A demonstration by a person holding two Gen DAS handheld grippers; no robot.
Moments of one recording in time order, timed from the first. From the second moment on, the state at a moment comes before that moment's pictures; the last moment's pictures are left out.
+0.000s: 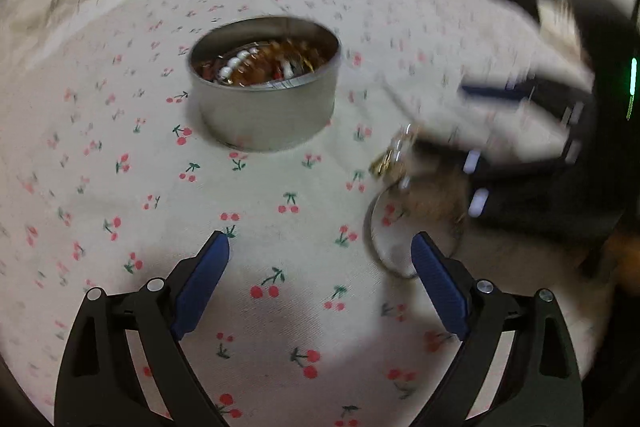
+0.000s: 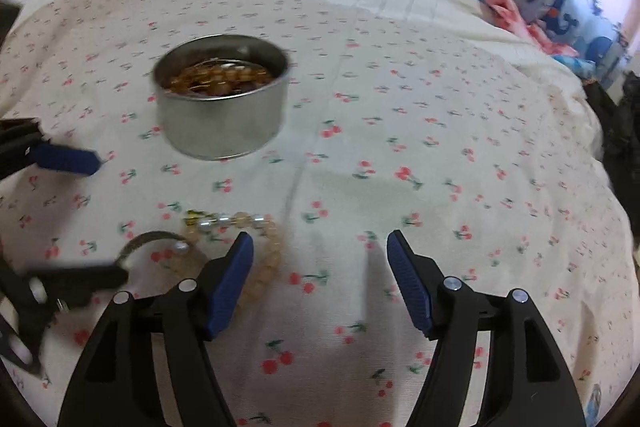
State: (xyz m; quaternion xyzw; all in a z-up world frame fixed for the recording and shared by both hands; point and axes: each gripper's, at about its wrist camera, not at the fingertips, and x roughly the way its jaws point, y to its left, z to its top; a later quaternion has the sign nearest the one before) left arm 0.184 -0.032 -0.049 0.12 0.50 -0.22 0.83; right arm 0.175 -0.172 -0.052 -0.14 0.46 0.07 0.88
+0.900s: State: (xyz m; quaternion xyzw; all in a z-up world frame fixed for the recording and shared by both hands) left arm 0.190 0.015 -0.039 0.11 0.53 -0.24 0.81; right arm 0.171 -0.167 -0.046 -0.06 0.49 0.22 0.84
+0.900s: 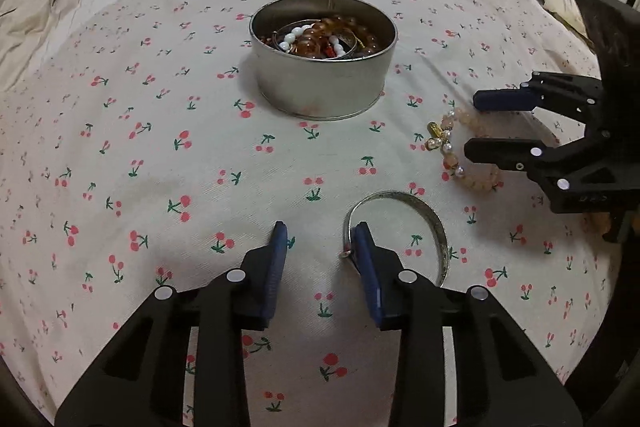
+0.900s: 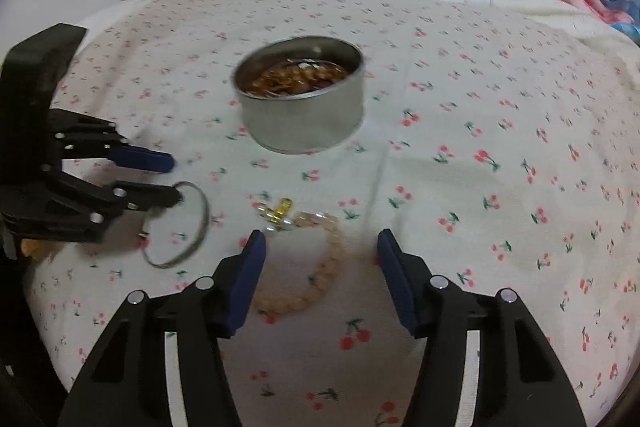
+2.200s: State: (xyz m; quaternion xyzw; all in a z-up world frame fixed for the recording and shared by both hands) left arm 0.198 0.028 -0.013 0.11 0.47 -0.18 0.85; right arm 0.163 -0.157 -0.028 -0.06 0.43 0.24 0.87
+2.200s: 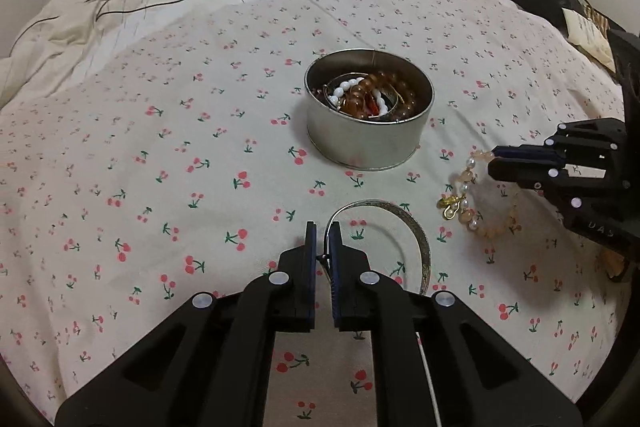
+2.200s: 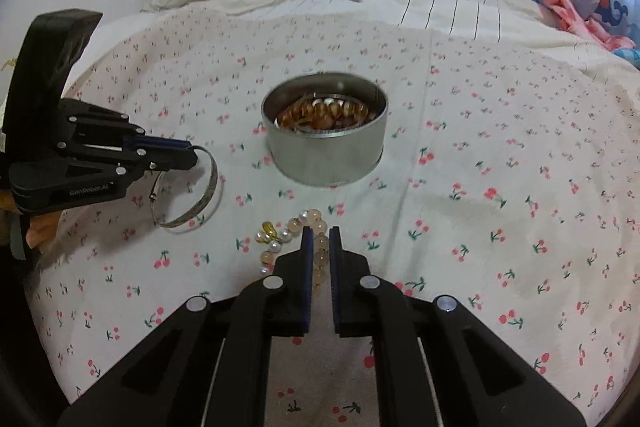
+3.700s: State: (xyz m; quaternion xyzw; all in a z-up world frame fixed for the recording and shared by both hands) left arm 0.191 0.016 -0.004 0.14 0.45 -0.16 0.87; right arm 0.155 -0.169 0.001 0.00 0.37 0.28 0.89
